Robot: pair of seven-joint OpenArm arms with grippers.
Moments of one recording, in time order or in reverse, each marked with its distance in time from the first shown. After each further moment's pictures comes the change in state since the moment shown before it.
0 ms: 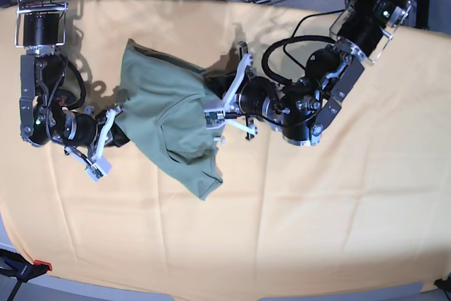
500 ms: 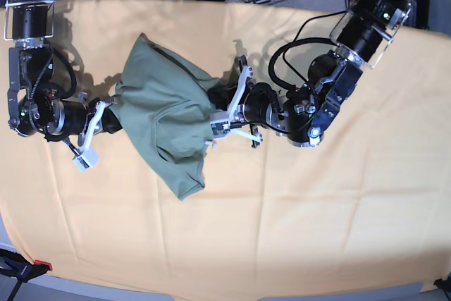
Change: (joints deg) left arm -0.8 0.1 0.0 -8.5 11.1 -0.3 -14.4; right arm -2.4 4.8 0.0 1.0 16.2 0.0 -10.5
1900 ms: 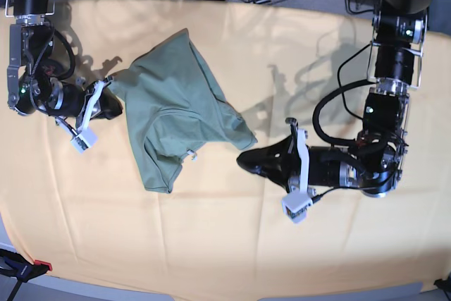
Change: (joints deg) left arm -5.4 -5.0 -21.9 2.9 -39.5 0.3 18.2; right arm -8.3 -1.8 4.7 4.9 -8.6 0.1 7.1
